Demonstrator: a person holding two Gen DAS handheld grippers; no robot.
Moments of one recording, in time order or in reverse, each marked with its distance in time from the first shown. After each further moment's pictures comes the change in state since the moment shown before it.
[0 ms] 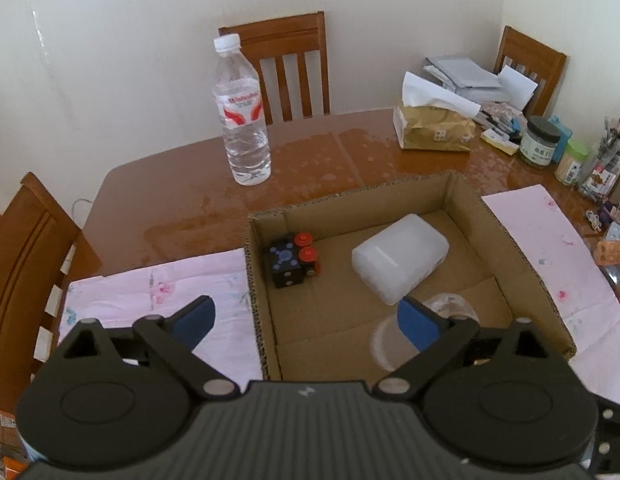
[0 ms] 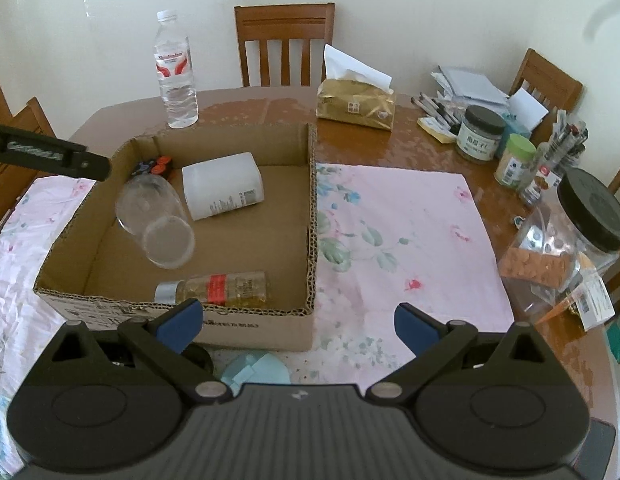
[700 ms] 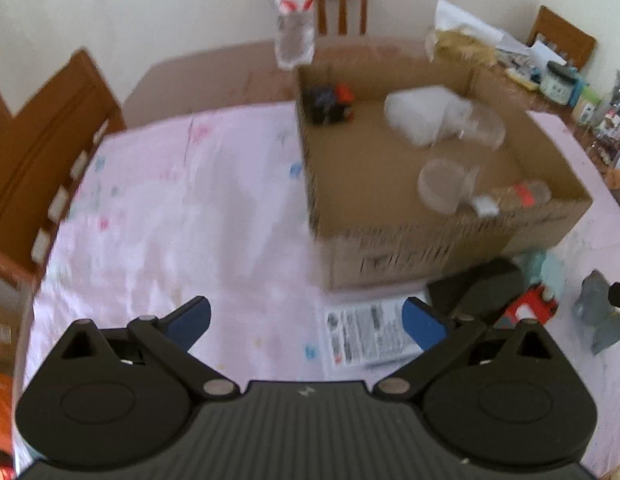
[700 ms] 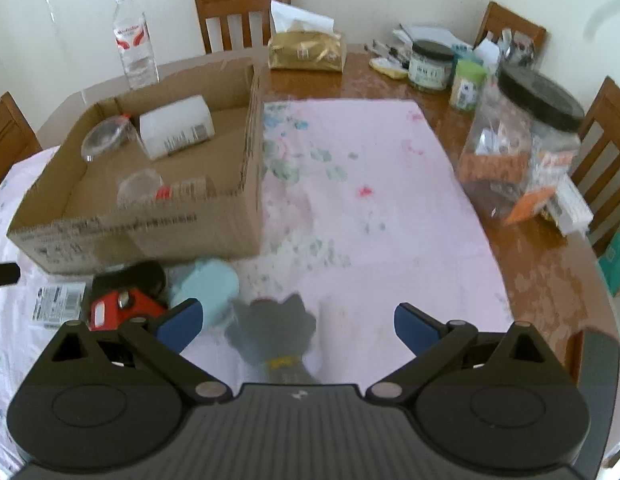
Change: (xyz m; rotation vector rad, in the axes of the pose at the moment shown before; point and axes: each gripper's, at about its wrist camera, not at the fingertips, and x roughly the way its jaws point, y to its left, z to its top) left arm -0.017 0.012 -0.133 -0.134 0.144 0.048; right arm -0.002 -0.033 -0.068 0.101 0.083 -0.046
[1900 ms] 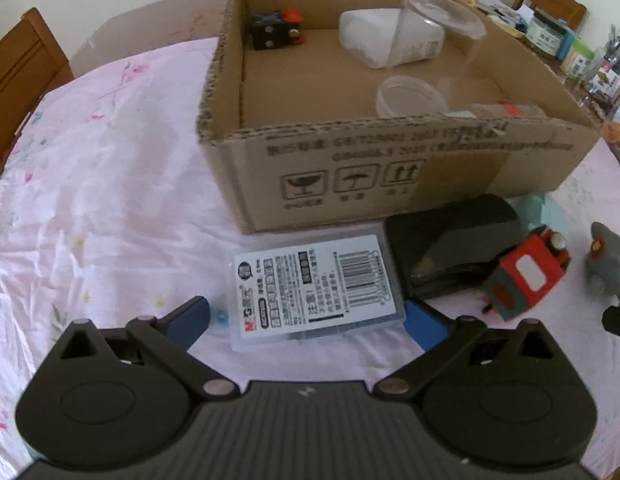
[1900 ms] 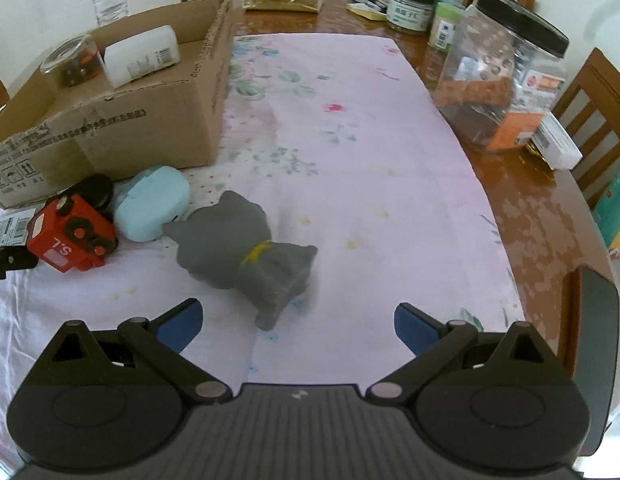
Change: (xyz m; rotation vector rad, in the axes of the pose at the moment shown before) left arm 0.054 -0.035 -0.024 0.027 0.099 -0.064; right arm 0.021 -0.012 -0.040 -0.017 0.096 -0.078
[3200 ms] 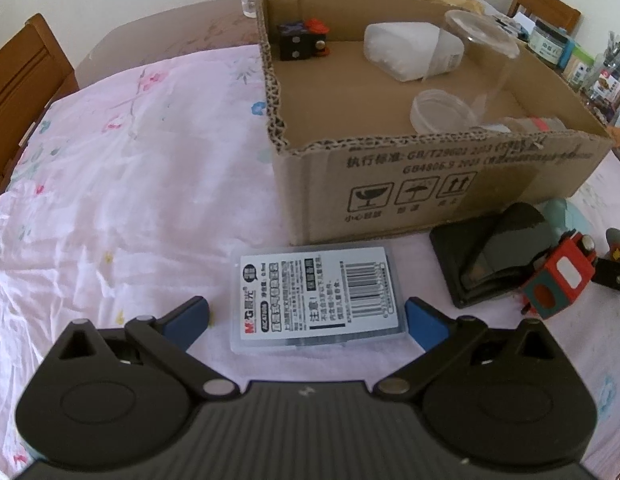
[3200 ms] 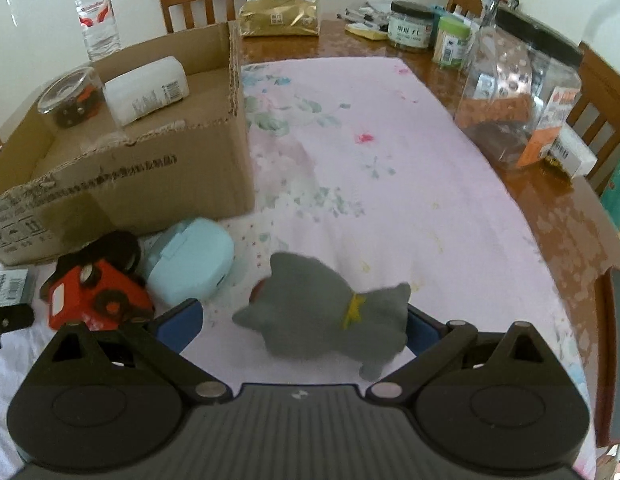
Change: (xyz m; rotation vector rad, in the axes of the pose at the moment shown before) left arm 0.001 0.028 0.000 0.024 -0.051 -0.024; right arm 0.016 0.037 0.020 0.088 -0.089 -0.033
